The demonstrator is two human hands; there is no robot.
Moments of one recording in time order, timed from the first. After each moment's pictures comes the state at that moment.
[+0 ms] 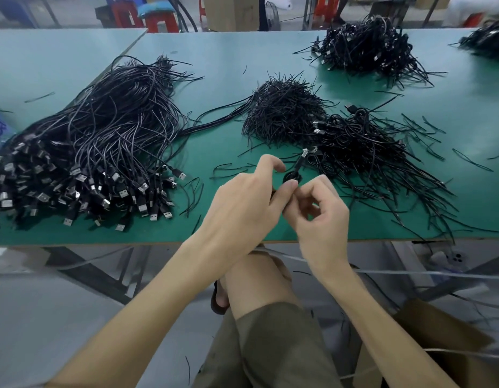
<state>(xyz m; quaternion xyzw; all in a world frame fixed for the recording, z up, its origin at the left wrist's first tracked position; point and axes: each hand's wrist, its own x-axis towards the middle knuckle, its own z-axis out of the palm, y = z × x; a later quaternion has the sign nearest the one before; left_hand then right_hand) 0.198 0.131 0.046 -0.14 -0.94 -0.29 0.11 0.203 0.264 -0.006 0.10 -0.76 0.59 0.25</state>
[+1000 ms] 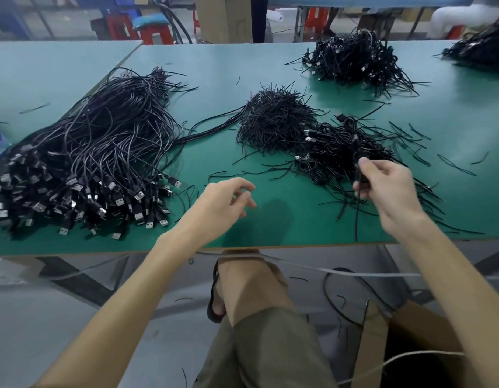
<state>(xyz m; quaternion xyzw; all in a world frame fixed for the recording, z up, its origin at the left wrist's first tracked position) 0.155 0.088 0.002 -0.13 -0.91 -0.38 0.00 0.136 0.388 0.014 -0.14 -0.72 0.67 0.12</state>
